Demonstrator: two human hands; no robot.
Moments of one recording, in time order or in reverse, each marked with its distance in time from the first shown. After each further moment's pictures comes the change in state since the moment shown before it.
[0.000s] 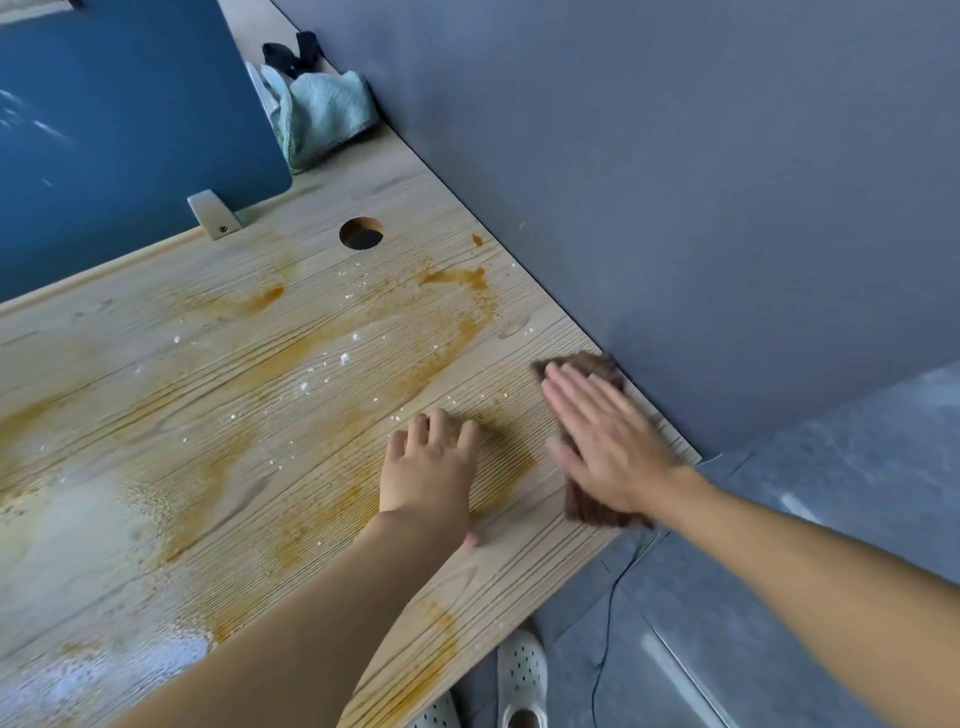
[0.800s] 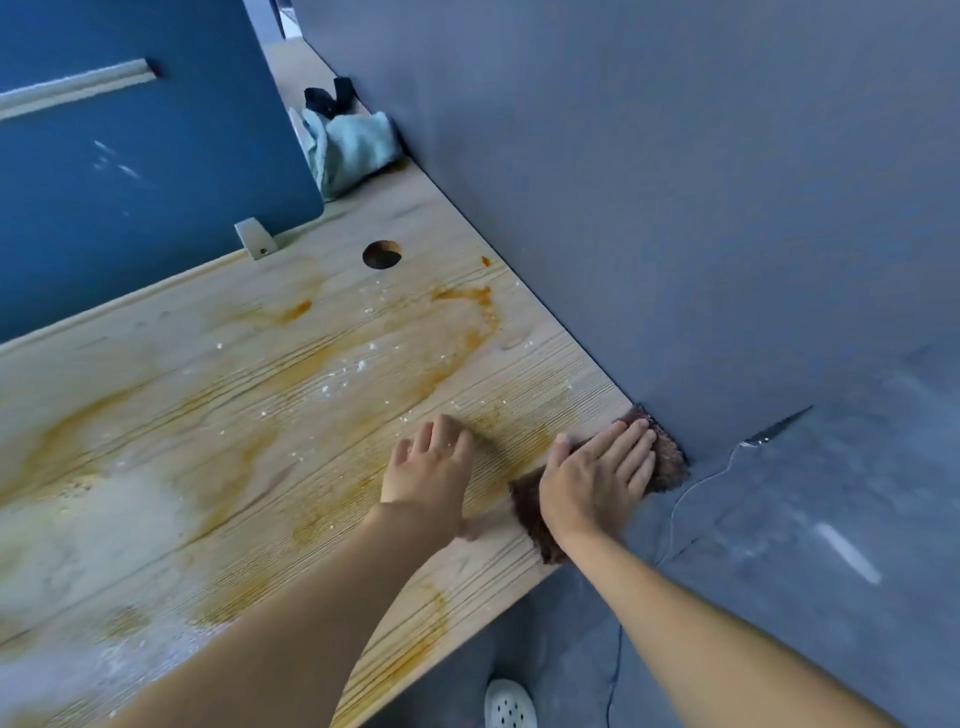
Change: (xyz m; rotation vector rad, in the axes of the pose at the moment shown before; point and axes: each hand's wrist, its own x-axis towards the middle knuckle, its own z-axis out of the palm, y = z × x) left_hand -0.010 0.002 0.002 0.009 -0.042 0.000; right_hand -0.009 -0.082 -0.003 0.348 0.041 0.995
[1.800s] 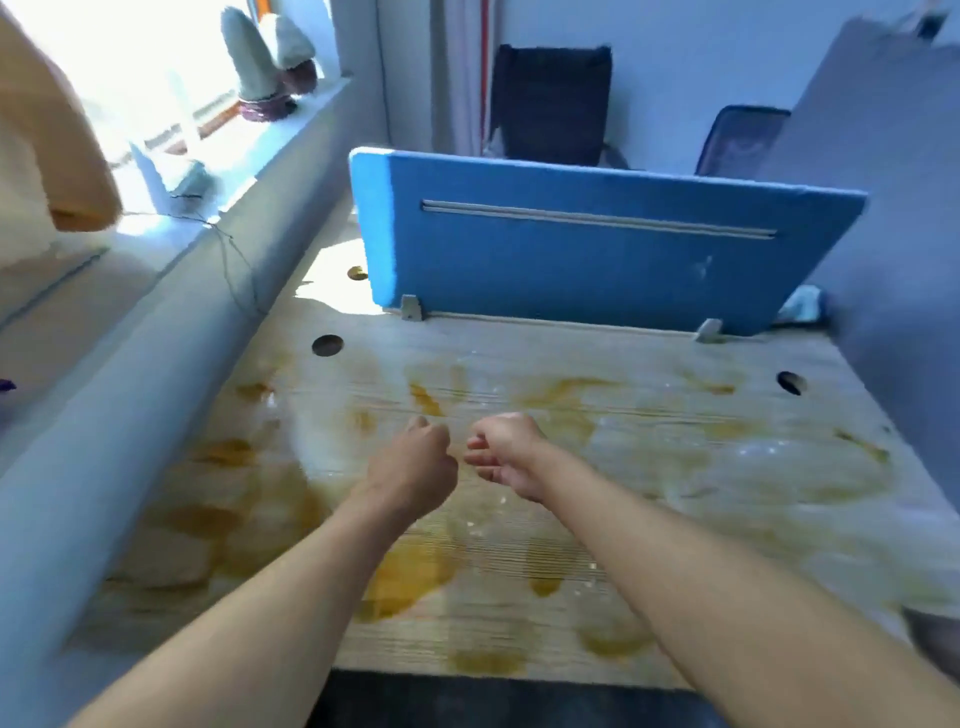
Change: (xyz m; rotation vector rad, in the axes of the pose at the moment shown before) left_hand -0.398 -0.377 0.090 -0.635 0.388 -0.735; right_hand -0.442 -0.400 -0.021 0.660 -1.124 -0.348
